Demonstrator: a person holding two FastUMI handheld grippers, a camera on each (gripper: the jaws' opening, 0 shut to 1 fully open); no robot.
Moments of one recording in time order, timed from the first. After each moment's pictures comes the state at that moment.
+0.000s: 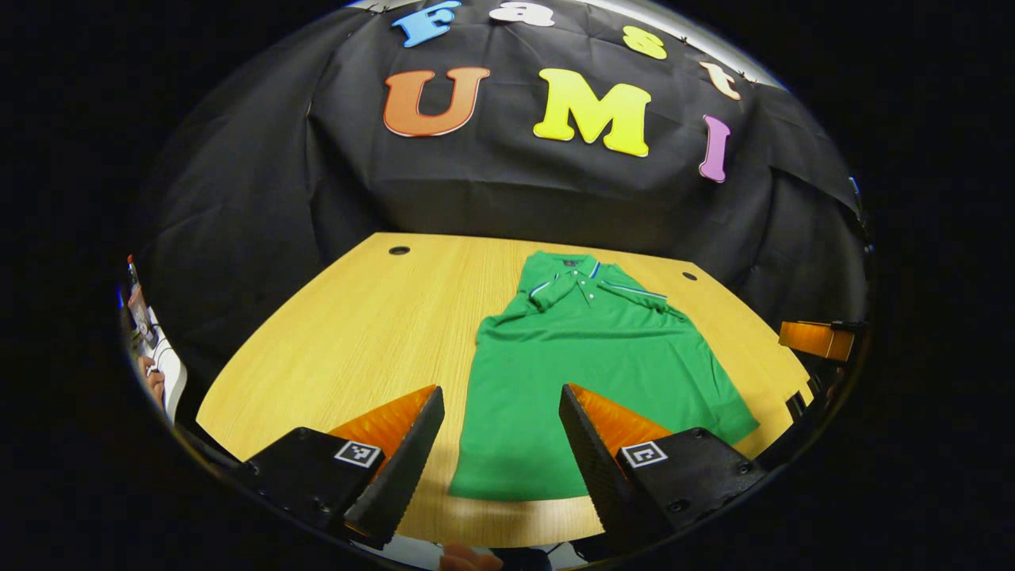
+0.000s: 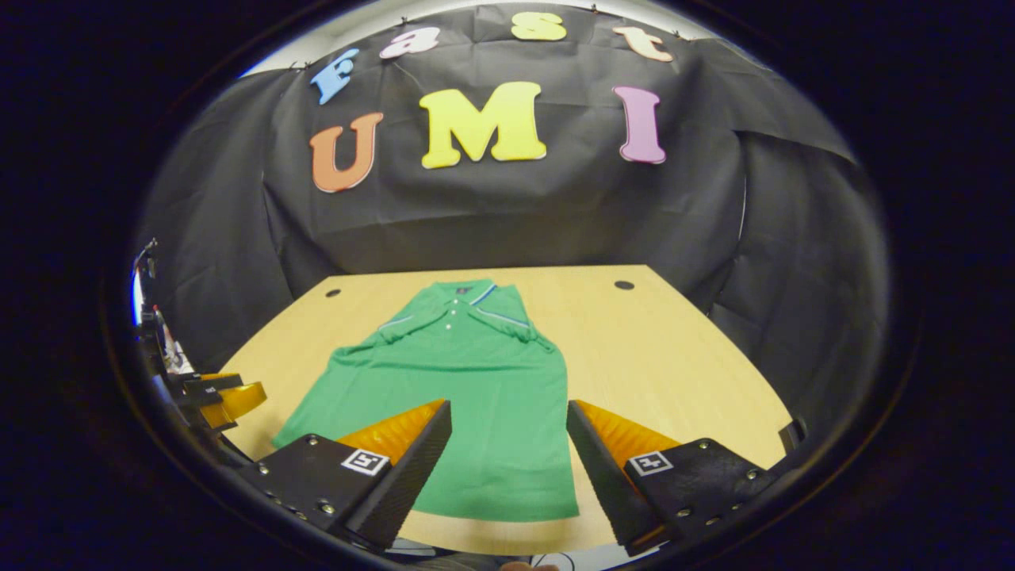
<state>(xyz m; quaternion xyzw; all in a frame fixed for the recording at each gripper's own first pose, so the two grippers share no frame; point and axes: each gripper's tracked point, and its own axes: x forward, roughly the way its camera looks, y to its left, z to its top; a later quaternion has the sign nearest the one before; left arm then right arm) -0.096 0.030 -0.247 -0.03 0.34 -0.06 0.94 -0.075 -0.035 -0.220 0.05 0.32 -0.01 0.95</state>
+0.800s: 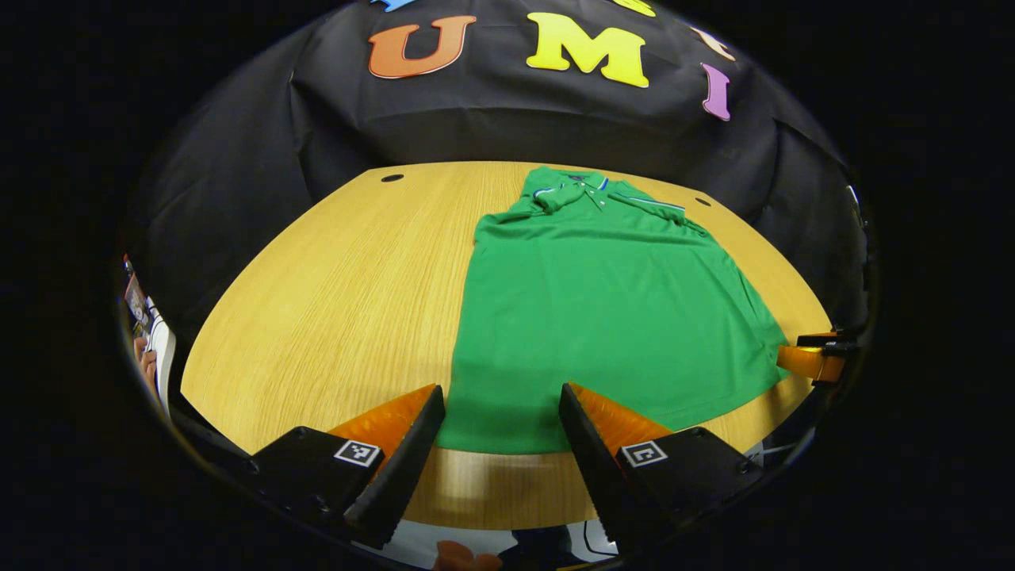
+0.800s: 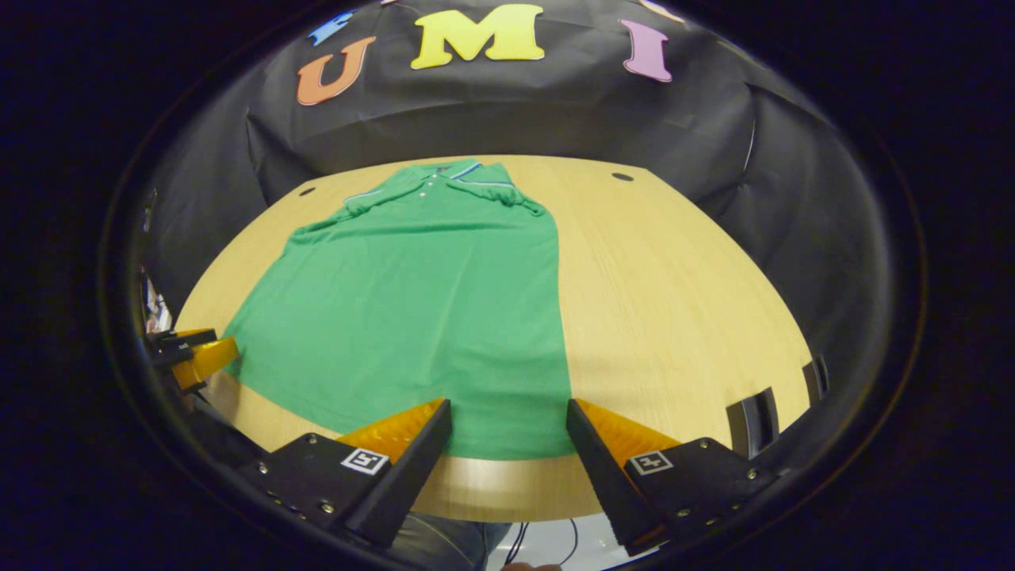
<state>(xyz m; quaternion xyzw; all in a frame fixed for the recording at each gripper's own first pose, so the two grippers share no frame) -0.145 0.029 -0.320 0.01 0.44 -0.06 0.89 -0.142 -0.048 -0.341 0.02 0.47 -0.02 0.88</state>
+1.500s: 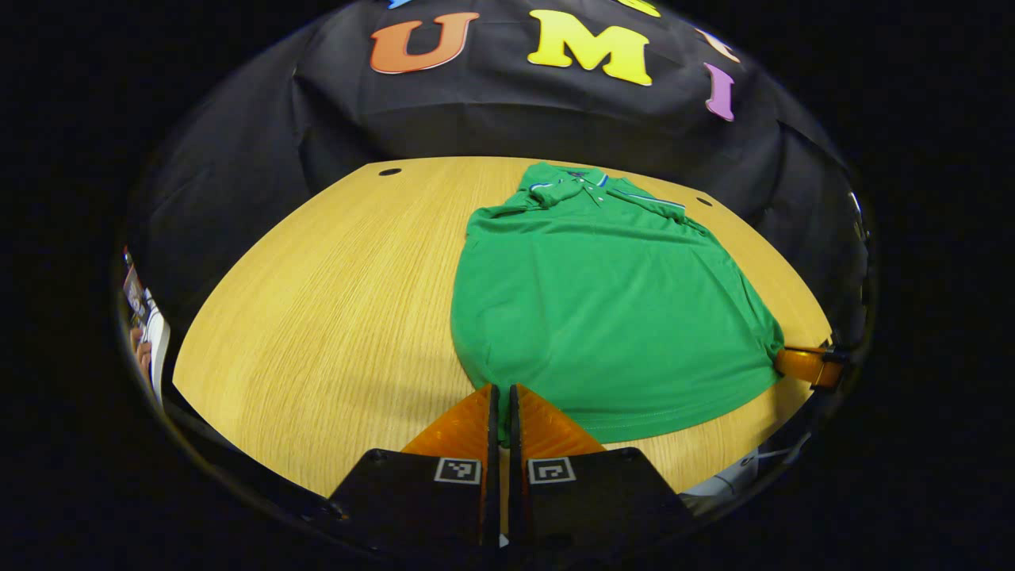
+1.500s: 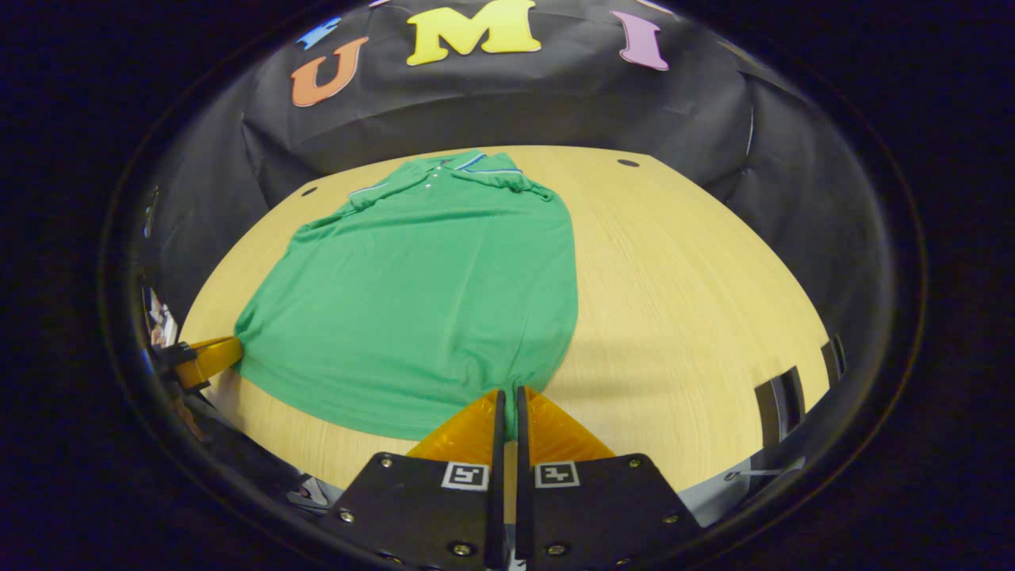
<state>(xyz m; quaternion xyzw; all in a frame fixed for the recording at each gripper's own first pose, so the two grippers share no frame) -0.139 0.019 -0.320 -0.02 0.45 -0.05 0.89 -0.140 -0.029 -0.345 0.05 0.48 -0.02 0.88</state>
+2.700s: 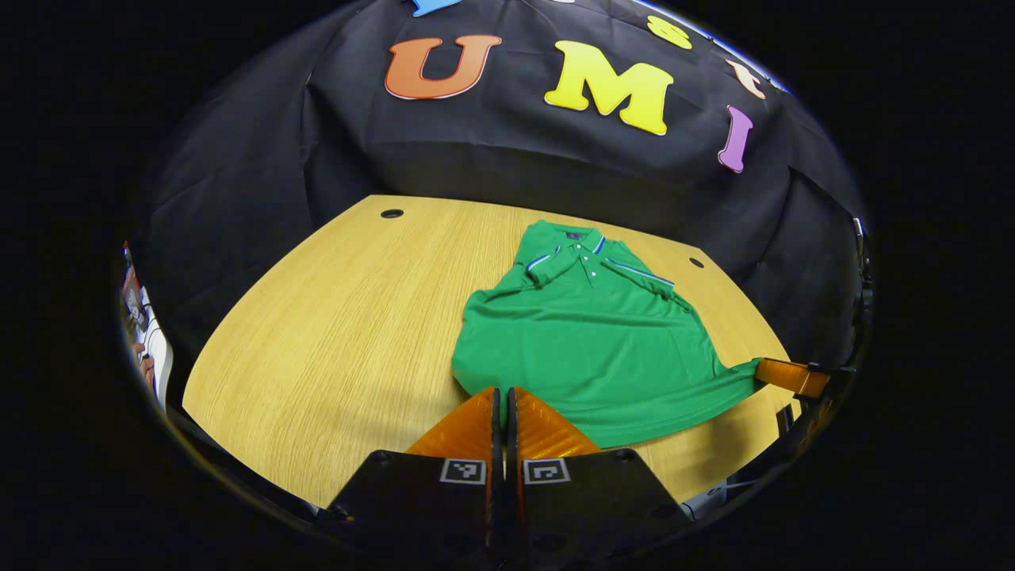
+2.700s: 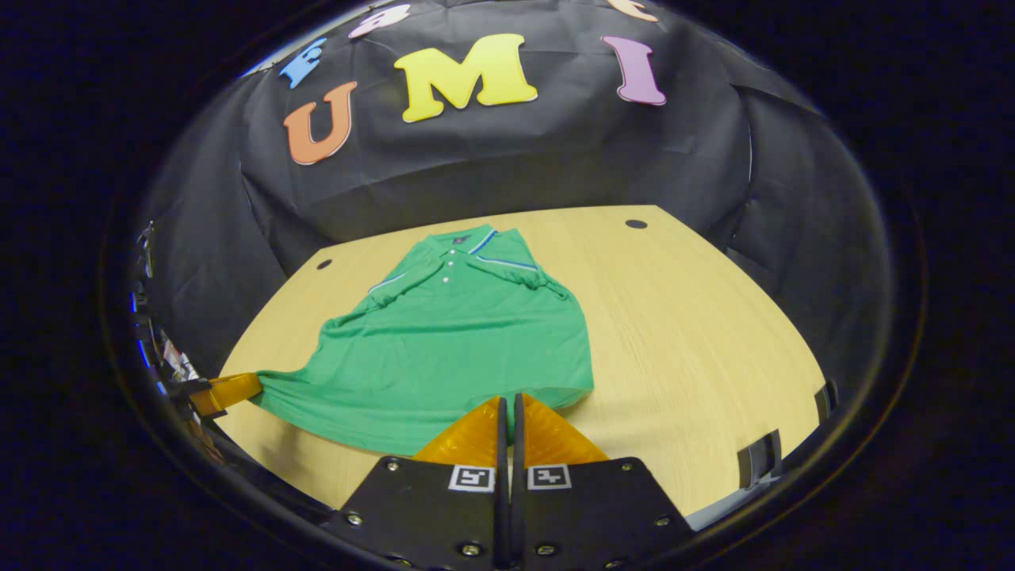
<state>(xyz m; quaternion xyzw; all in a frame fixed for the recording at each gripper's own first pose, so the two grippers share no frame) -0.072 0.013 -0.237 -0.05 0.39 -0.06 0.92 -0.056 -0.023 -0.247 0.09 0.38 0.00 0.92</state>
